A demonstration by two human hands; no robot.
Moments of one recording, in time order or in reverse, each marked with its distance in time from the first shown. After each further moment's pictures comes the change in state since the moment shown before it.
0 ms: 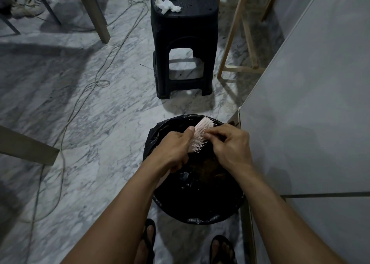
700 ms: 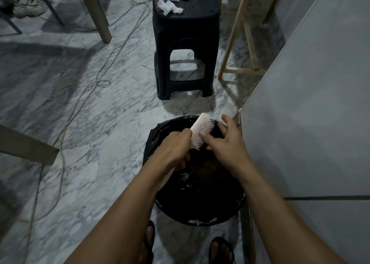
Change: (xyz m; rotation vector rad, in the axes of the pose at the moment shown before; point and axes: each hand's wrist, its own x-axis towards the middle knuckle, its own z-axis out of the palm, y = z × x) left_hand -0.001 0.007 -0.001 -0.015 0.005 -0.053; right_hand 0.003 -0.005 0.006 0.236 -0.235 0.368
